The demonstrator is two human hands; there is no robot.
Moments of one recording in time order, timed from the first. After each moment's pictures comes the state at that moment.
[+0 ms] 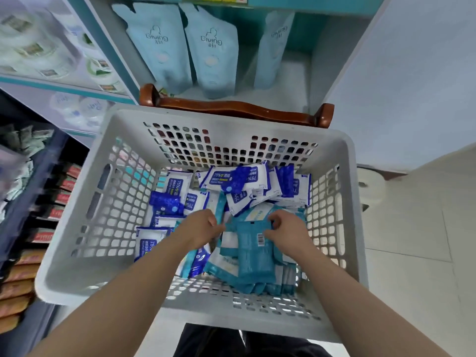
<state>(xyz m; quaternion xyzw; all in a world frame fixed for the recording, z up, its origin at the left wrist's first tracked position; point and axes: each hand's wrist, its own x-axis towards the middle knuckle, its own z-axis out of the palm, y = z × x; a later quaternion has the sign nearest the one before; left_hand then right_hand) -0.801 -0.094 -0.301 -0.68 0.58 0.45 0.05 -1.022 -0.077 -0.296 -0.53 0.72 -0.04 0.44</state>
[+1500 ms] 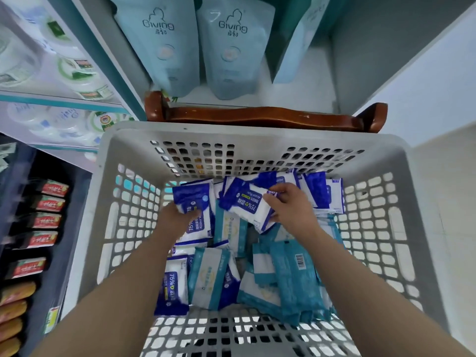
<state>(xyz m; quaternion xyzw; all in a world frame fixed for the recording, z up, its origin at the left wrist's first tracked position) -0.700 -0.176 -0.370 -0.76 0.36 0.52 -0.16 -0.944 -0.159 -0.312 -0.35 0.74 -0.27 0.51</state>
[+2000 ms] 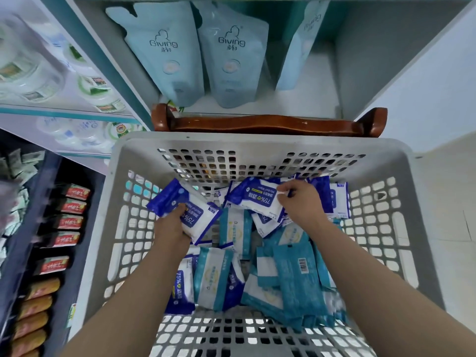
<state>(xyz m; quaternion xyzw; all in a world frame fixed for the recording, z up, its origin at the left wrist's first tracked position) -0.714 -0.167 -0.338 -0.66 -0.04 0.59 -0.46 -0.968 -0.180 -0.318 -0.47 0.76 -0.19 0.41</state>
